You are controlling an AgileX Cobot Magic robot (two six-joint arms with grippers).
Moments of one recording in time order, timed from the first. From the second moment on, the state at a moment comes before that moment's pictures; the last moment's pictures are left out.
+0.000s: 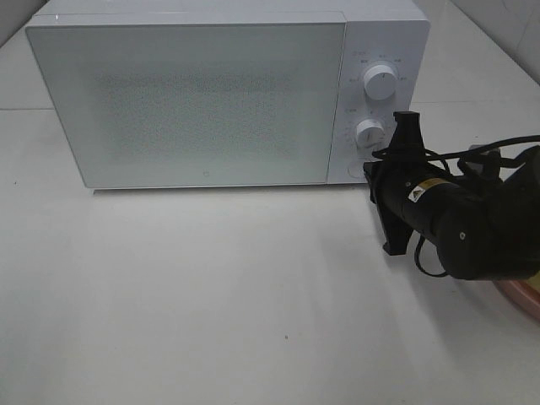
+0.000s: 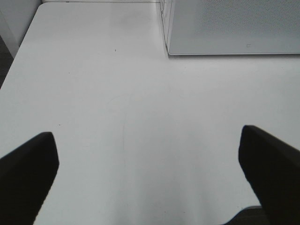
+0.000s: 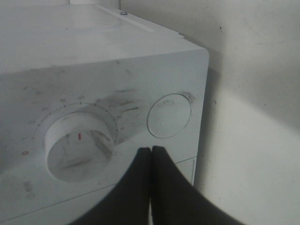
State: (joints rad) left arm 0.00 0.00 -0.52 -0.07 1.08 0.02; right arm 0.49 1.96 -0.61 0.41 -0.96 1.47
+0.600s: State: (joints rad) left arm 0.00 0.00 -0.52 -0.07 1.08 0.02; right arm 0.44 2.07 -0.75 0.41 -0.91 1.47
